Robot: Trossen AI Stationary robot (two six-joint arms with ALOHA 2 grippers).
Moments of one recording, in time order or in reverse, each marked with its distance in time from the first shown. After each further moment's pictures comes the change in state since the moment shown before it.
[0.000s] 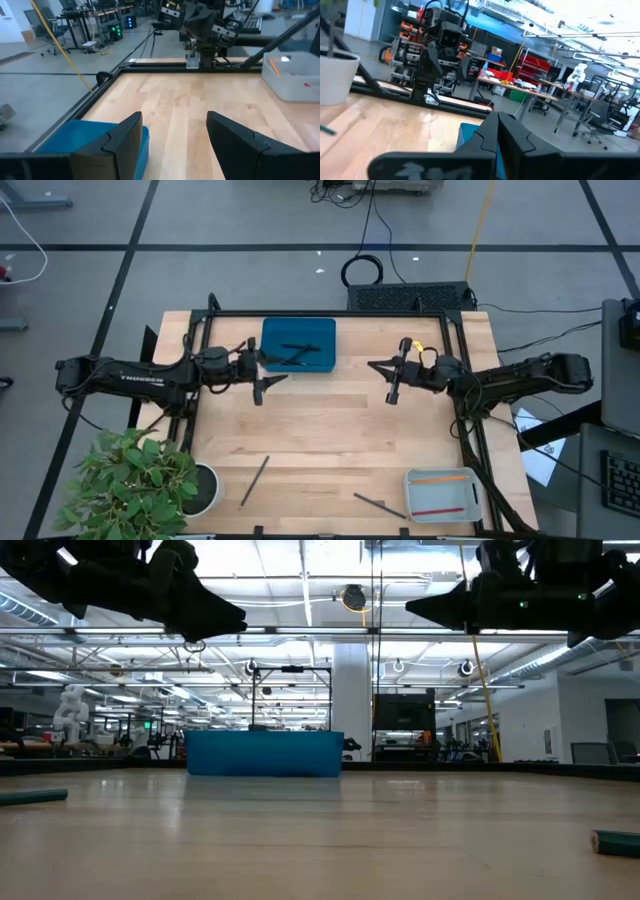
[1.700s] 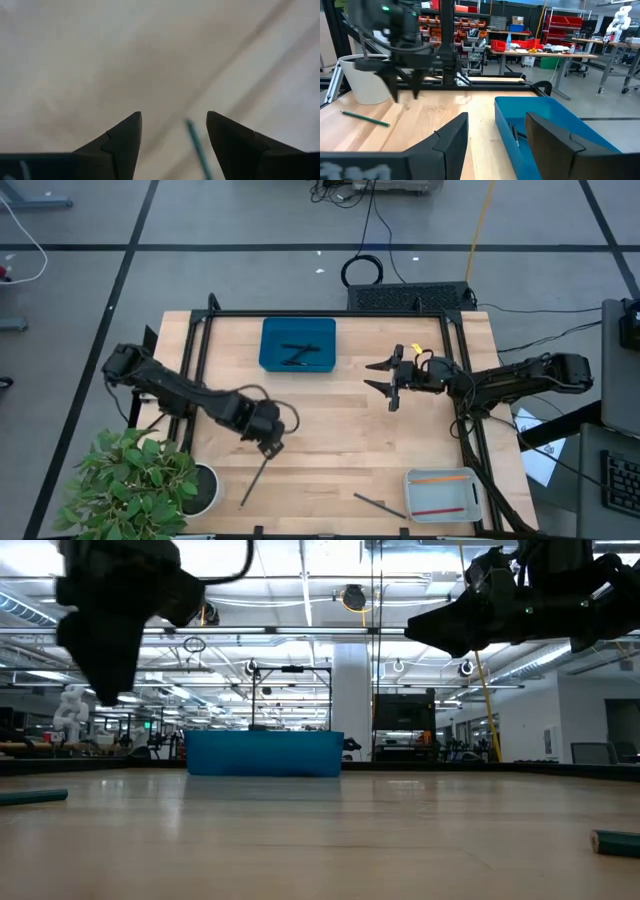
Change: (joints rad) left arm -0.503 0.566 0.660 -1.313 -0.028 -1.180; right arm 0.004 0.000 0.001 -0.152 -0.077 0.266
